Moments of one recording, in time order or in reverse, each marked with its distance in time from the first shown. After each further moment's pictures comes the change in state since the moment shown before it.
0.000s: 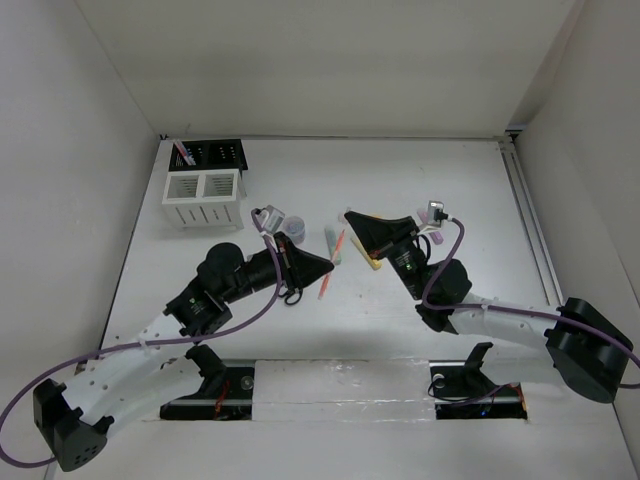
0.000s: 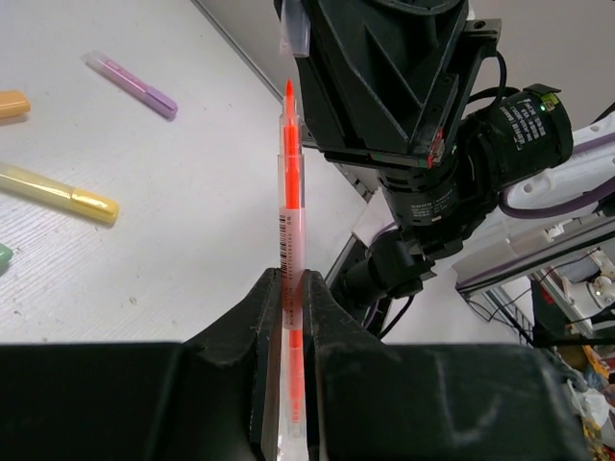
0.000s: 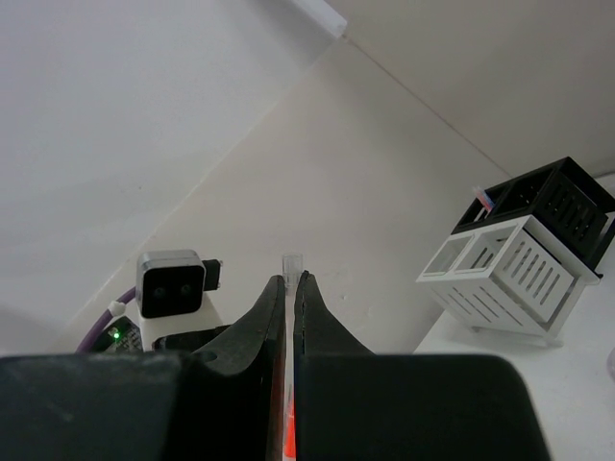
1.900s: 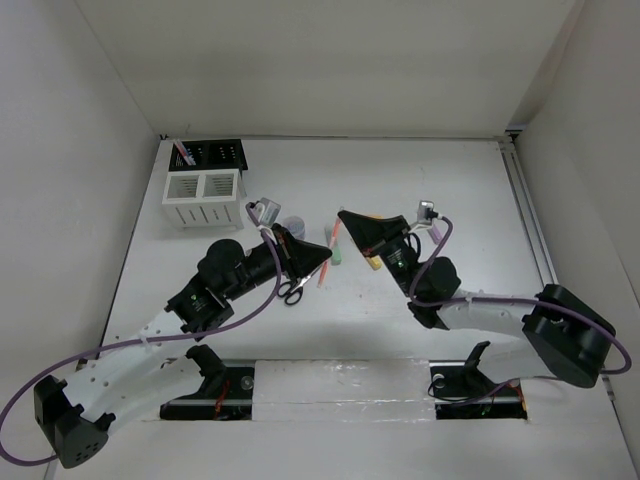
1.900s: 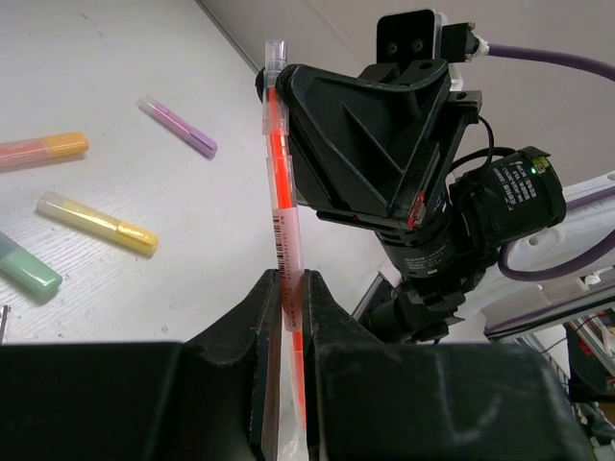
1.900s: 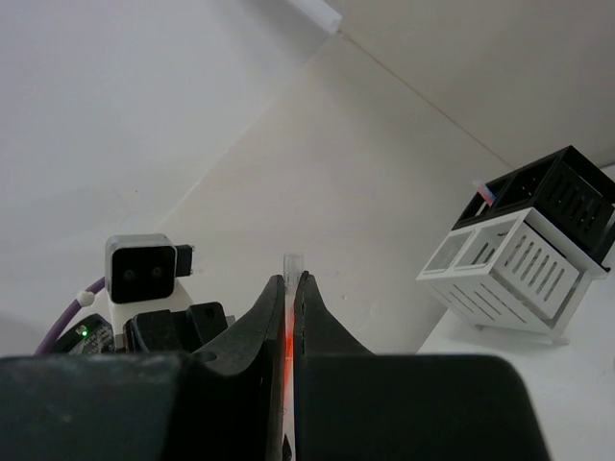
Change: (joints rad) left arm 0.000 0.027 0.037 0.022 -0.118 0.023; right arm -0.005 0.117 0.010 0.084 -0.019 0.034
